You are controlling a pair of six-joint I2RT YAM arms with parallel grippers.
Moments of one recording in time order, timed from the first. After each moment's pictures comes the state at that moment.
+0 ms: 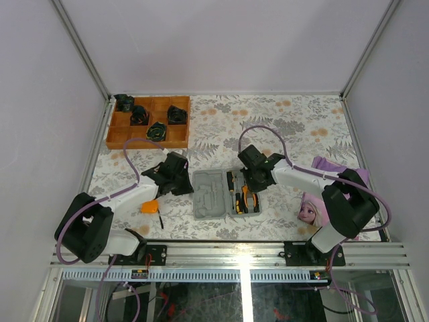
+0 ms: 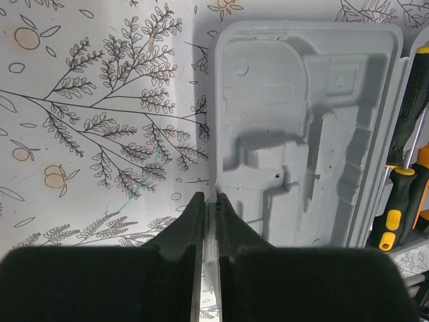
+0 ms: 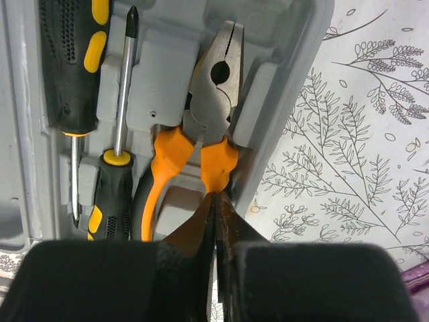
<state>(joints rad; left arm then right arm) -0.55 1.34 0.65 -0.30 0.05 -0.71 0.72 1.62 0.95 -0.60 0.08 0.35</state>
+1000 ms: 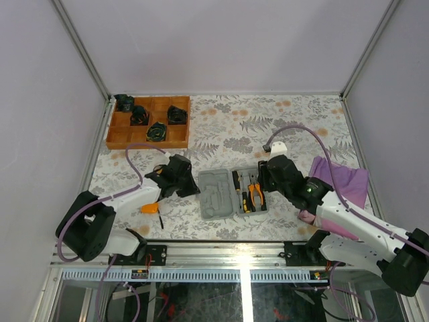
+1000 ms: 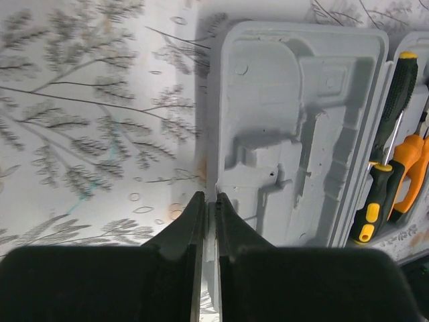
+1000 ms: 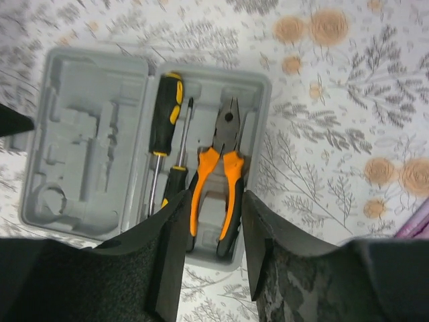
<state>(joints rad) -0.57 1.34 0.61 -0.22 0.07 -0.86 0.78 1.01 0.78 -0.46 0.30 0.39</state>
